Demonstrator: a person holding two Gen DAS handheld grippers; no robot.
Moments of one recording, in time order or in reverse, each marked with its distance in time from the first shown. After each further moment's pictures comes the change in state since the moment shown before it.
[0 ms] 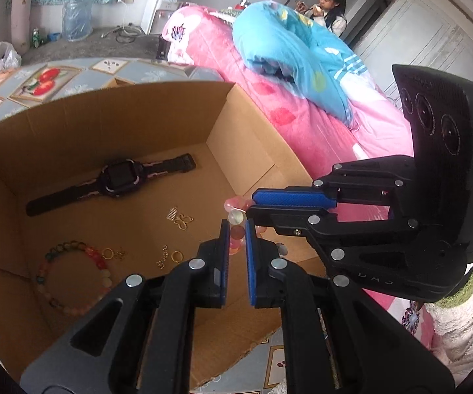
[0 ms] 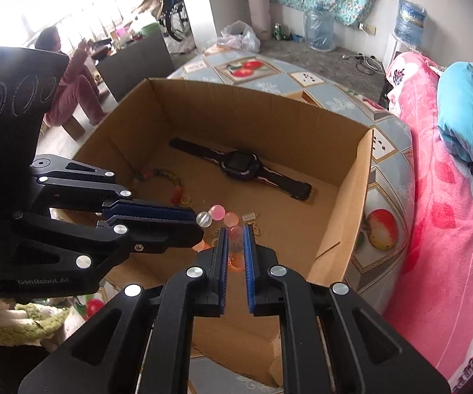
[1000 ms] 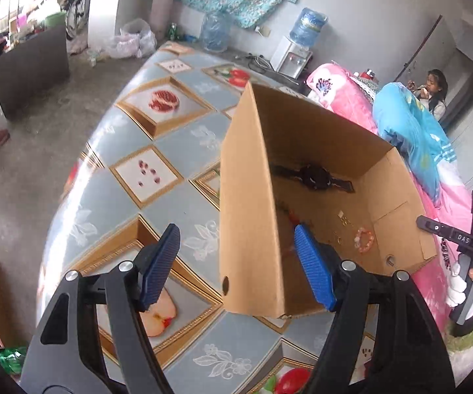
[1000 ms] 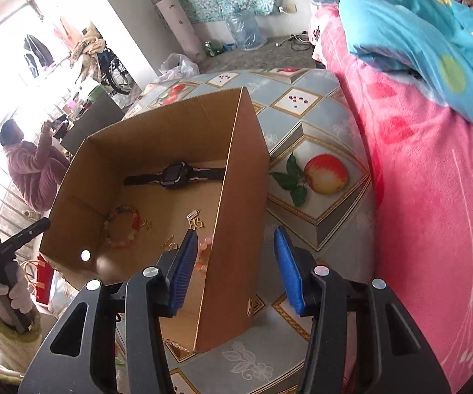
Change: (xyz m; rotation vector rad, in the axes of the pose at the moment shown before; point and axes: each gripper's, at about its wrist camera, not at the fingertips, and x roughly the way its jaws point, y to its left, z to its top) left arm -0.121 0.130 -0.093 -0.377 -0.234 0.327; right arm -0.011 -0.070 -0.059 0.421 -0.142 0.051
